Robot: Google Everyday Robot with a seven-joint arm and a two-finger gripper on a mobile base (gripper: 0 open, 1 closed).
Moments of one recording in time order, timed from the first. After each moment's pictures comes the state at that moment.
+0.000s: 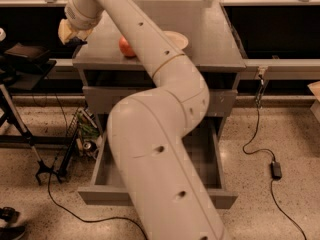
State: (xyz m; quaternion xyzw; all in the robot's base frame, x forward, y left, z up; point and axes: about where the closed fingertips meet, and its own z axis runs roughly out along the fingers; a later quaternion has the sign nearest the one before) arm 0.802 0.272 0.904 -0.37 0.85 0.24 0.29
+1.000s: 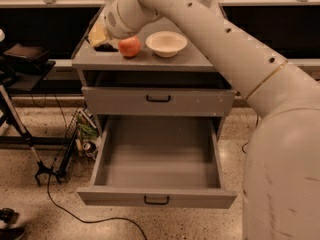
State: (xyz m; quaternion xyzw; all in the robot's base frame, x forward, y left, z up) arm 0.720 0.165 0.935 -0.32 0.84 0.29 0.34
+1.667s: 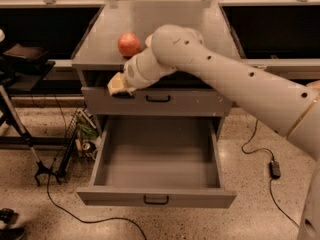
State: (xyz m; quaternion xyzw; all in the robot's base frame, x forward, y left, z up) arm 0.659 0.123 0.812 -0.27 0.88 0.30 0.27
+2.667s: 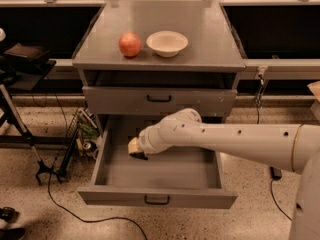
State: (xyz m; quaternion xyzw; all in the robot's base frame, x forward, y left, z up) arm 0.594 0.080 0.581 -0.12 0.93 0.28 0.19
